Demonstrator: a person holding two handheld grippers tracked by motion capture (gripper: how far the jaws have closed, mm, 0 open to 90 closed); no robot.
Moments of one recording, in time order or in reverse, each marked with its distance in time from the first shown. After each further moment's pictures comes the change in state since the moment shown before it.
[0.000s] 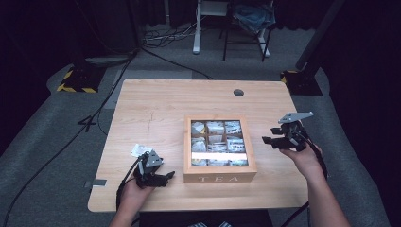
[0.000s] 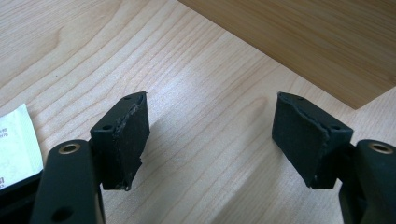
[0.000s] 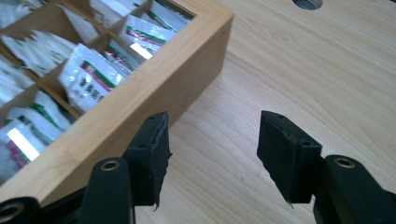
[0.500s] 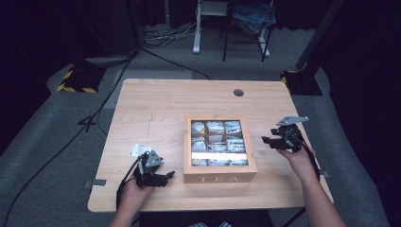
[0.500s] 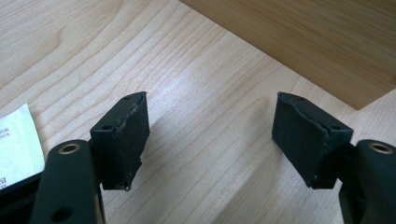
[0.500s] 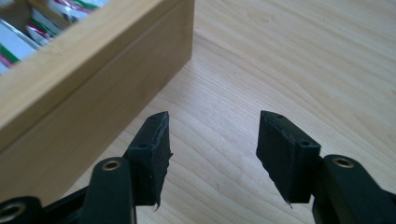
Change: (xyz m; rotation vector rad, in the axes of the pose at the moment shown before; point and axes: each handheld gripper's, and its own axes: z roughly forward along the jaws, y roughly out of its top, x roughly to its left) left arm 0.000 0.000 0.000 -0.002 0.004 -0.005; right arm -0.018 -0.024 0.038 -0.018 -0.063 0.023
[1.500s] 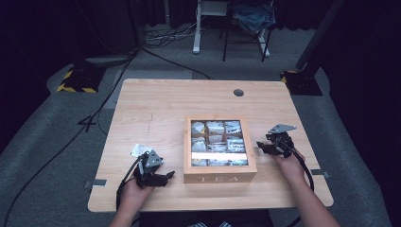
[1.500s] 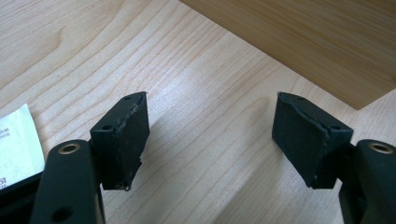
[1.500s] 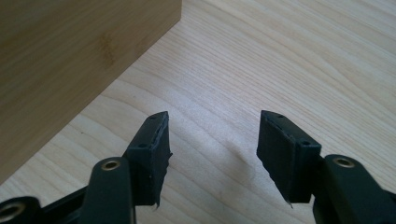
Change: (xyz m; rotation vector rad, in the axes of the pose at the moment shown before) left arm 0.000 0.000 0.000 0.000 0.002 0.004; right arm 0.005 -0.029 0.046 0.006 -0.056 -0.027
